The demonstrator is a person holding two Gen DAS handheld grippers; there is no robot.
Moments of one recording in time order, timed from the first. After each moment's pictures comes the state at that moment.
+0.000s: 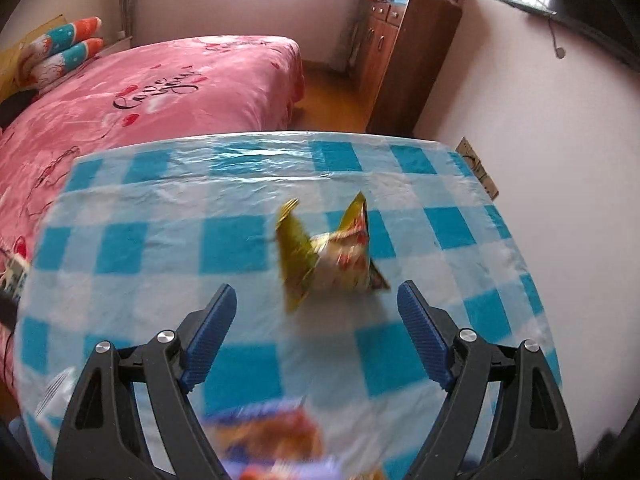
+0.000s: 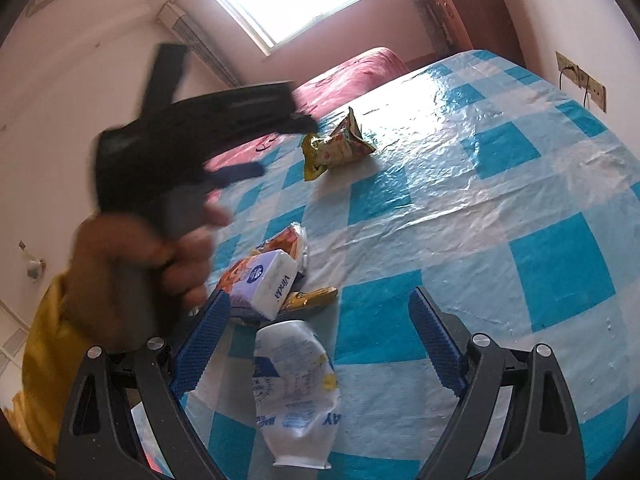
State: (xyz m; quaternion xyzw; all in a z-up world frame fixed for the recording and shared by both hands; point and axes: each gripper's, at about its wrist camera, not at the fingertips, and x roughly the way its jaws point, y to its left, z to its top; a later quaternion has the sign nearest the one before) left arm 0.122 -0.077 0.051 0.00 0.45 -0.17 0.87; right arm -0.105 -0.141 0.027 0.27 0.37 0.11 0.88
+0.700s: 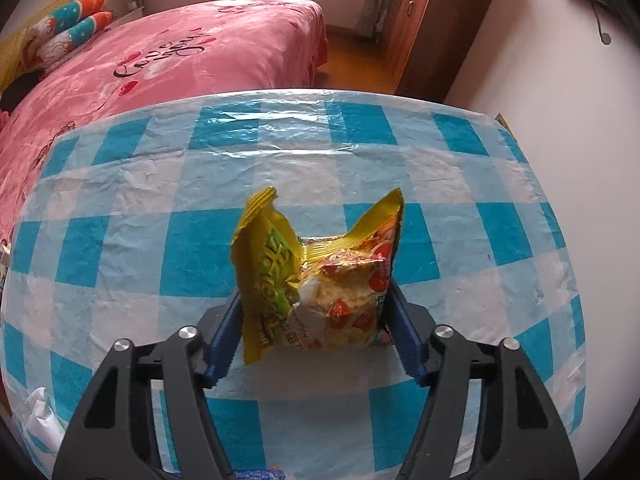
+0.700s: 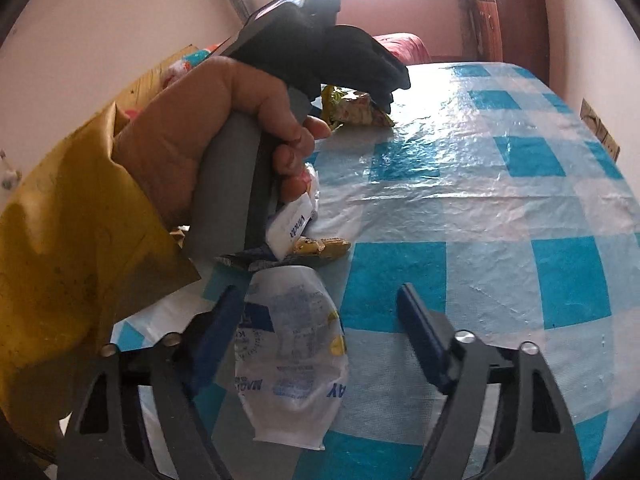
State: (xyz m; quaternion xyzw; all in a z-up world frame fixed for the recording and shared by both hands) left arm 0.167 -0.099 0.011 0.01 0.51 -0.13 0.85; right arm -0.104 -0.091 0.023 0.12 0.42 0.12 0.89
